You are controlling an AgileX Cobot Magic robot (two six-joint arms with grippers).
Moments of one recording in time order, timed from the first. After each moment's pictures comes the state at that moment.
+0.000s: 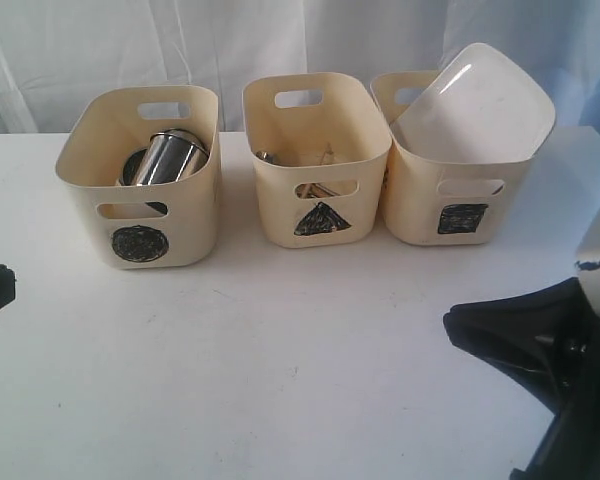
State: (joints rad) left arm -0.59 0.48 -0.36 -0.21 0.26 0.18; right arm 0.71 0.65 -0.54 0.23 0.47 -0.28
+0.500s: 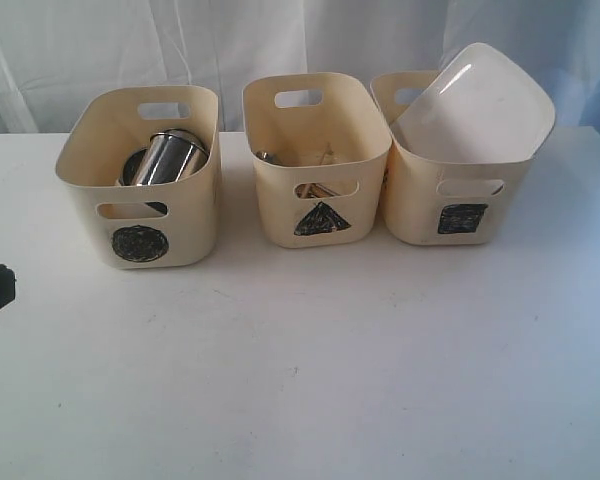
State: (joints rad) left arm -0.59 0.48 -0.36 -0.21 0.26 0.18; right arm 0.16 0.09 -0.39 0.26 0.51 -0.28
